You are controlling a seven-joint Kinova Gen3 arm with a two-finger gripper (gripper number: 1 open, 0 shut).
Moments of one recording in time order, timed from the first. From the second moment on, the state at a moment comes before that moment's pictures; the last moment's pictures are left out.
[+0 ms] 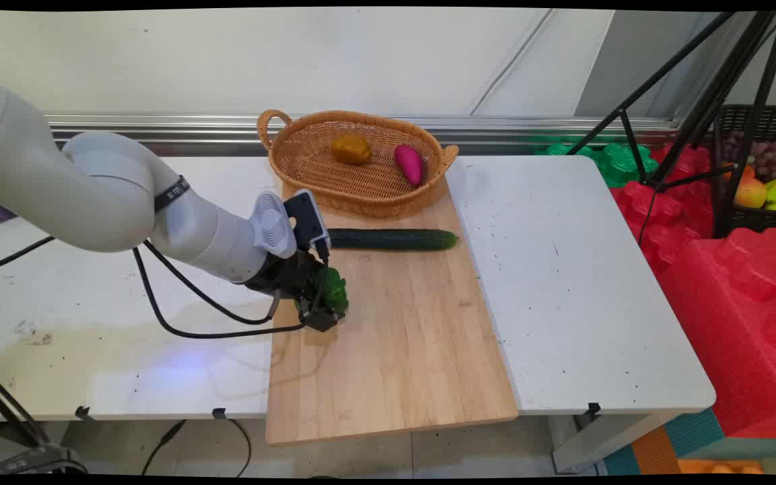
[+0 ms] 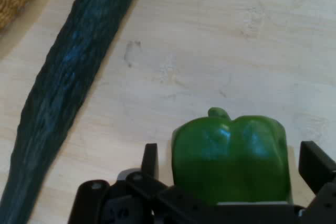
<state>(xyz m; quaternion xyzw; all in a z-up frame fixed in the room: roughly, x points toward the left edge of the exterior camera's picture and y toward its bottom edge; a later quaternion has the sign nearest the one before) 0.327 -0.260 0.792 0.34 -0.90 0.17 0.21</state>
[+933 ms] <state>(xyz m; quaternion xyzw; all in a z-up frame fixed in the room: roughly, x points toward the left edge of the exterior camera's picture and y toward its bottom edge) 0.339 -0.259 0.880 0.32 -0.88 0.21 0.29</state>
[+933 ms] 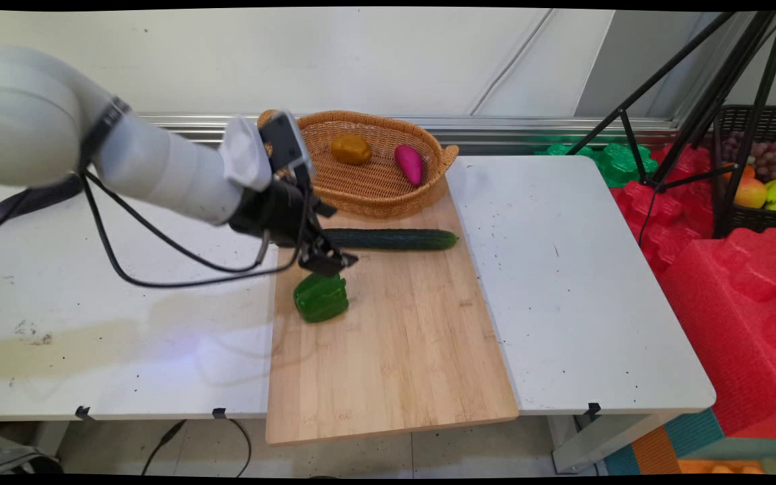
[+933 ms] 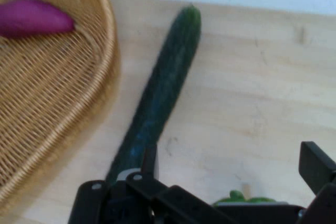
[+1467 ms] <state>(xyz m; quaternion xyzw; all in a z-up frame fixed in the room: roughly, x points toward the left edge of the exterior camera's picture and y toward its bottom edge) 0.365 -0.280 0.950 0.35 -0.84 0.25 0.33</state>
